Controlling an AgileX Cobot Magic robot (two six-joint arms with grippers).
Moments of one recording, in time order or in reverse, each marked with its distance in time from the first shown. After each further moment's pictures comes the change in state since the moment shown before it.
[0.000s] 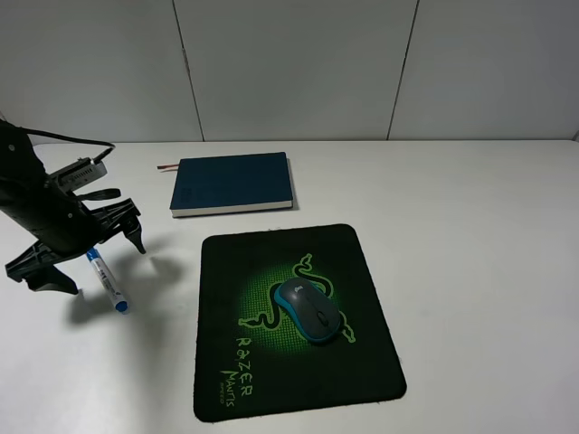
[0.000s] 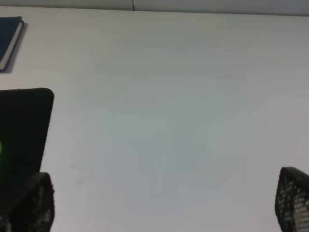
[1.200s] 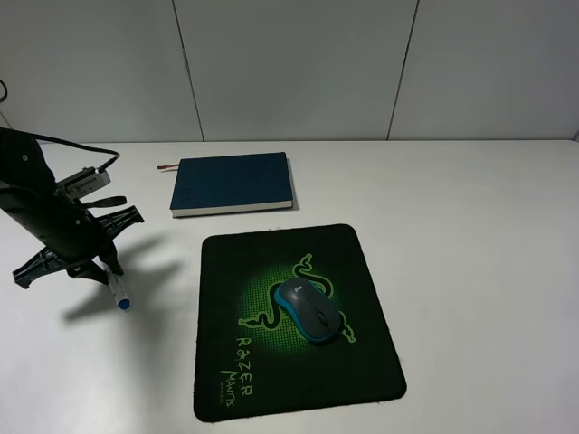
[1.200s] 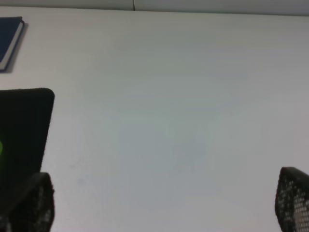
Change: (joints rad) left arm 0.000 0.059 -0.006 0.002 -0.030 -0.022; right arm 0.000 0.000 0.000 0.001 0.000 0.000
